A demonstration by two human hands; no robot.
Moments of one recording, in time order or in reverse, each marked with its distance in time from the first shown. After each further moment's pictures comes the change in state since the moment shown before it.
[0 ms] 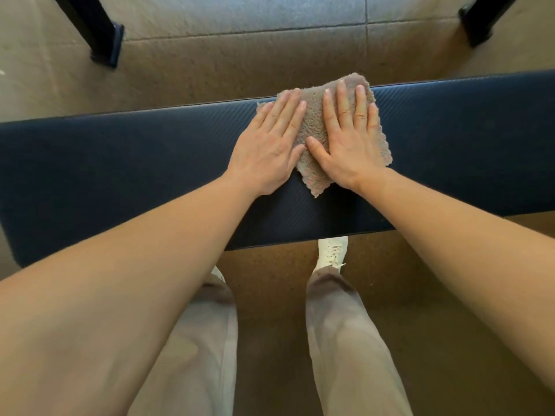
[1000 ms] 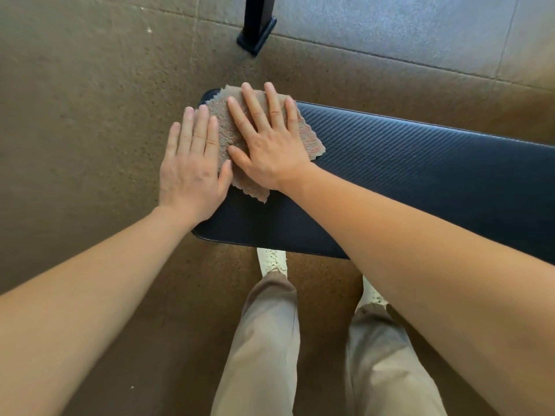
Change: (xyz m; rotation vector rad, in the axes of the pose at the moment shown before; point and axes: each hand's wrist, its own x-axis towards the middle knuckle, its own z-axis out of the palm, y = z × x) left_hand -0.301 -0.291 0.036 0.004 0.144 -0.557; right_hand 0.053 -0.440 0.018 -0.076 -0.025 -0.506
